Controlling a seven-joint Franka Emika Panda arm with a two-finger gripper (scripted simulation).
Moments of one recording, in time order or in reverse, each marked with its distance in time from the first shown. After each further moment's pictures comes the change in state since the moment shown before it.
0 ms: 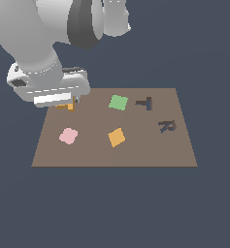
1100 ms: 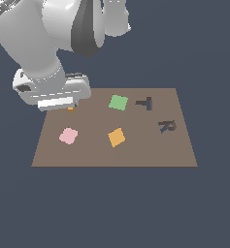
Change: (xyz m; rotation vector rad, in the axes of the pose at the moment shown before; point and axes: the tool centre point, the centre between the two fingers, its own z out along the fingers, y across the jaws) arm 0.000 0.000 0.018 0.000 0.000 0.001
